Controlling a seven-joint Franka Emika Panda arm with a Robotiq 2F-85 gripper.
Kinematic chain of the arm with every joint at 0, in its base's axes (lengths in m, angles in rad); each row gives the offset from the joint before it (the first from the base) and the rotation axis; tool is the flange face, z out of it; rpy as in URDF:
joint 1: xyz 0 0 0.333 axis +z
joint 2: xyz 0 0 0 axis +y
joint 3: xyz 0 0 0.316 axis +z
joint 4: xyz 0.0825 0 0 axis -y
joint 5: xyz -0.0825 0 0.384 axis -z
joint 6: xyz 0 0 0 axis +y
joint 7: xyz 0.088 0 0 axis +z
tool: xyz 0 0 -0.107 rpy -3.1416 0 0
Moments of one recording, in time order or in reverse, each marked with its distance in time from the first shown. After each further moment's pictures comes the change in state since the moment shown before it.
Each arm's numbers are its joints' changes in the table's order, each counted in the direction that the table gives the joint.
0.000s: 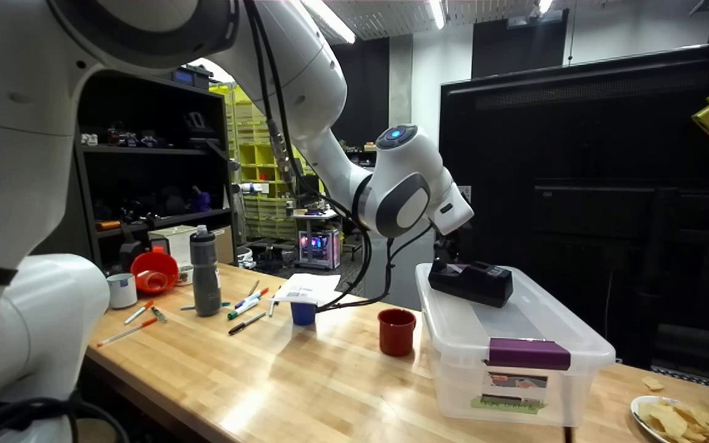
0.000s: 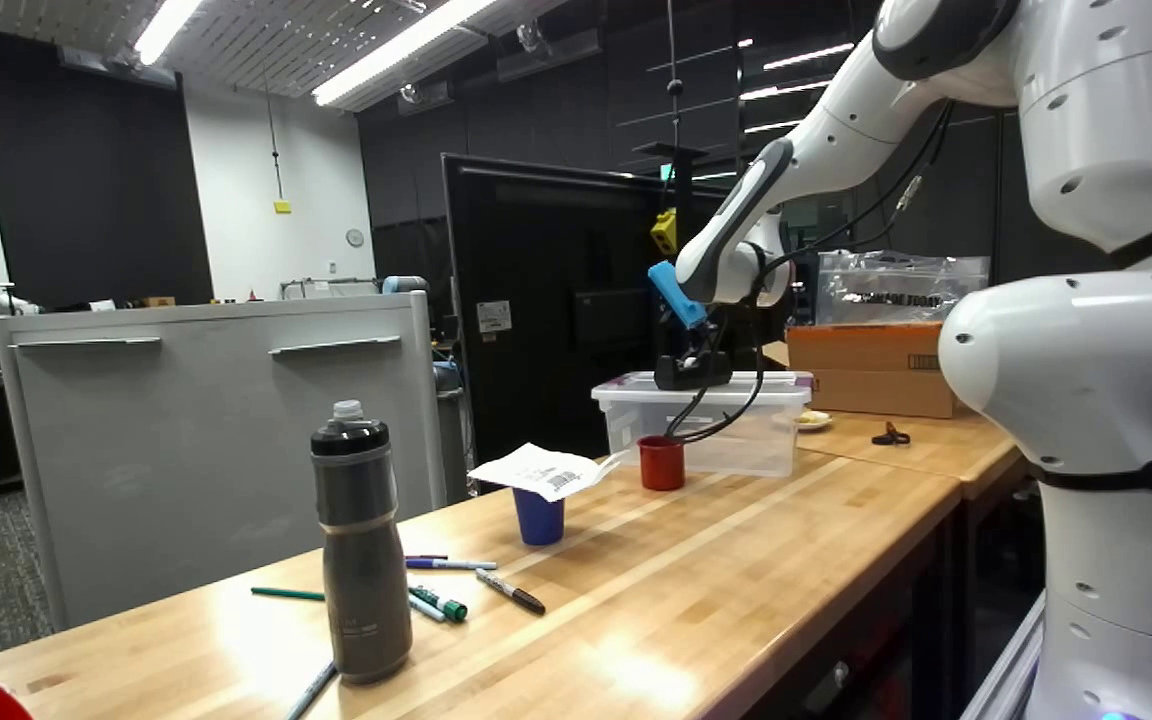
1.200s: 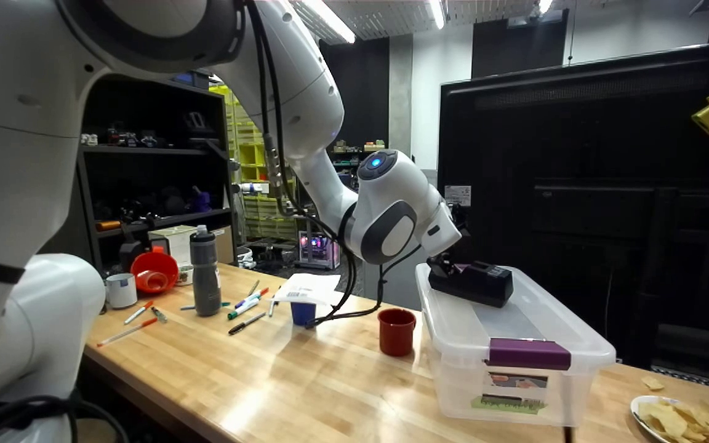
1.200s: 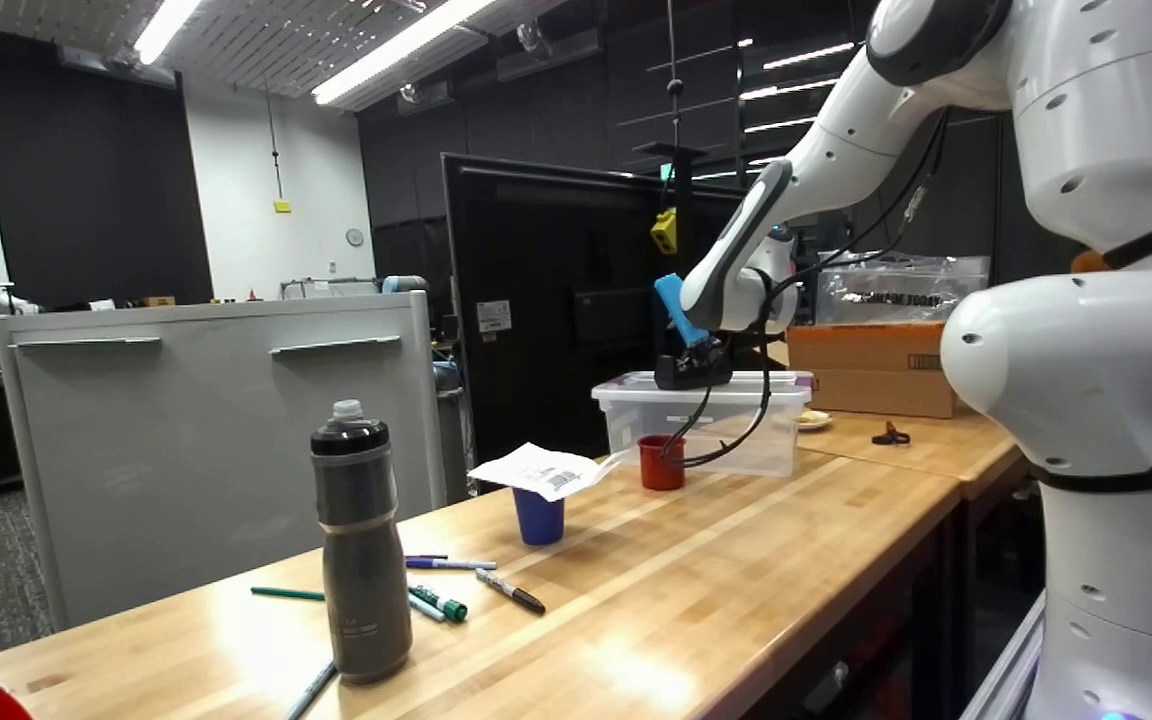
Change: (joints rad) arm 0.067 -0.013 -0.070 -0.106 -0.027 -0.233 -0.050
